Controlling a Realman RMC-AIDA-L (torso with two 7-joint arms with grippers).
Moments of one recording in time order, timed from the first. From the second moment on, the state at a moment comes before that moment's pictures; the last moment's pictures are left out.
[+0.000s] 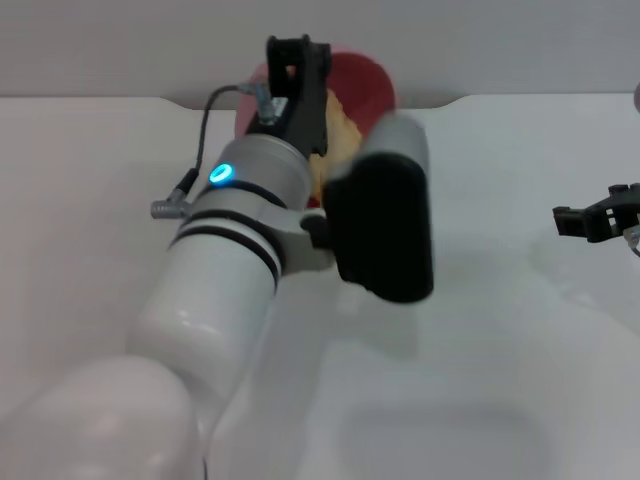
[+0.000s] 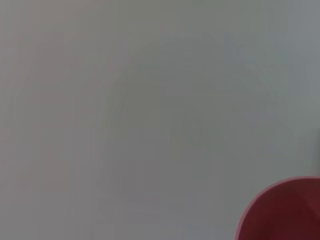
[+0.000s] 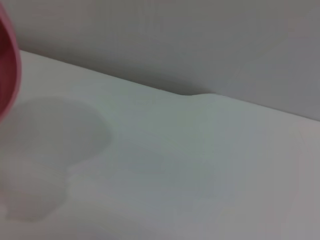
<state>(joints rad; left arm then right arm) -0.36 -2.07 2.51 1.55 1.09 -0.87 -0.25 0.15 2.08 -1.65 -1.77 0.27 1.14 -0.14</state>
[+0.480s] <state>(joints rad) -0.36 -2.07 2.50 1.53 1.09 -0.85 -0.20 0.09 2.08 -1.44 -1.78 0.26 1.08 -0.14</state>
